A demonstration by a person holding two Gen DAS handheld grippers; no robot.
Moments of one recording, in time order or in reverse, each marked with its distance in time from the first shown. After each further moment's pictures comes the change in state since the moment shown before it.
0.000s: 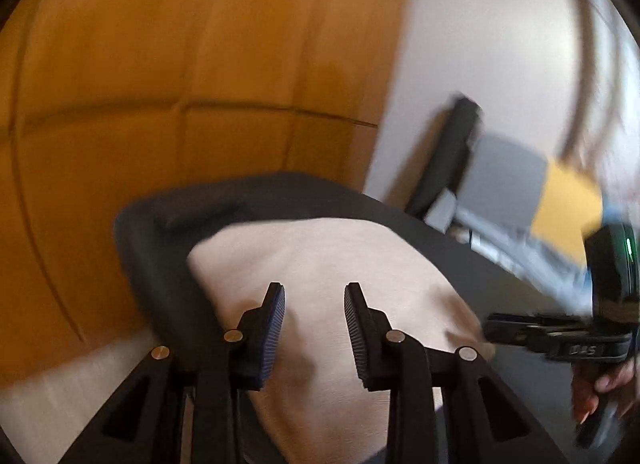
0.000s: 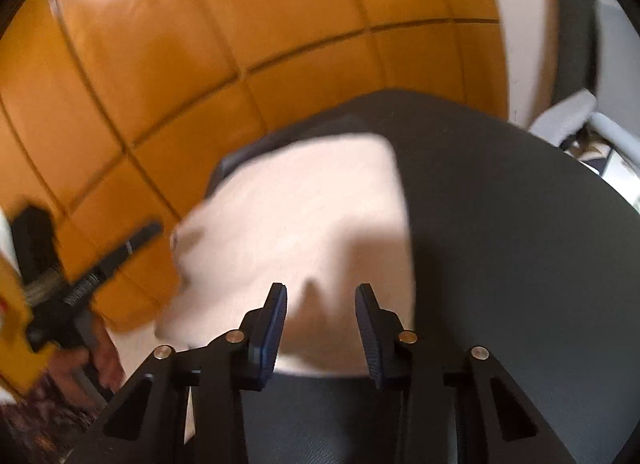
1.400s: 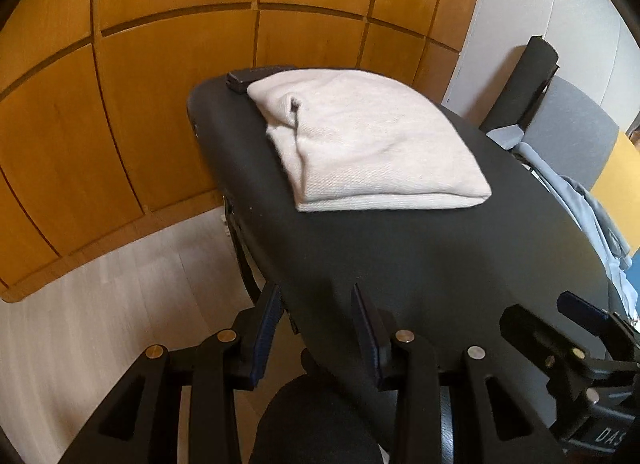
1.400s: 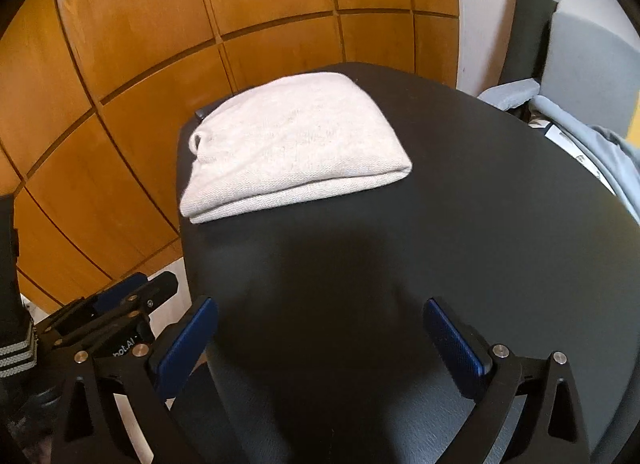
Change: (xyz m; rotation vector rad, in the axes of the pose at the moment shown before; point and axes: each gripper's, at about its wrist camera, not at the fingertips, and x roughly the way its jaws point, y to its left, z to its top) left arm -0.079 -0.044 -0.085 -0.244 0.330 0.277; right arm -0.052 0.069 -0.093 0.056 0.022 -0.213
